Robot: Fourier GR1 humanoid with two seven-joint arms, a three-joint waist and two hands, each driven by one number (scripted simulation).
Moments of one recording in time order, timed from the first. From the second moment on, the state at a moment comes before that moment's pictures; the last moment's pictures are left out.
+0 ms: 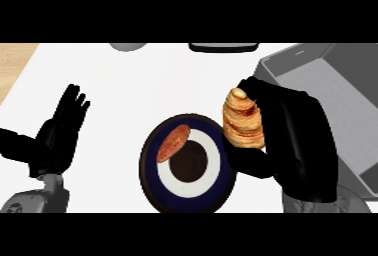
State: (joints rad) left arm -0.11 0.18 0.02 -1.65 0.18 0.16 0.20; right arm -0.53 -0.18 0.43 -2.01 0.96 0.15 0.86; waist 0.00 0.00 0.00
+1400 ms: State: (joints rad) left arm -0.12 0.16 0.03 -1.65 0.16 0.13 0.21; right arm -0.65 -0.48 0.05 -1.05 1.02 0.10 0.28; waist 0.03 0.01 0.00
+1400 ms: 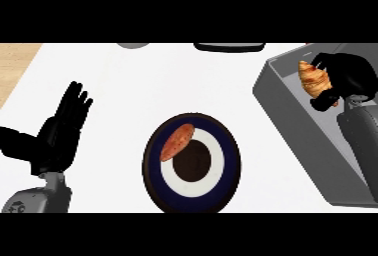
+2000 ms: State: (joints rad) left arm -0.13 0.15 0.03 -1.64 0.15 0.13 0.20; right arm -0.77 -0.43 -0.15 -0.82 0.85 -0.23 -0.04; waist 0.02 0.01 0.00
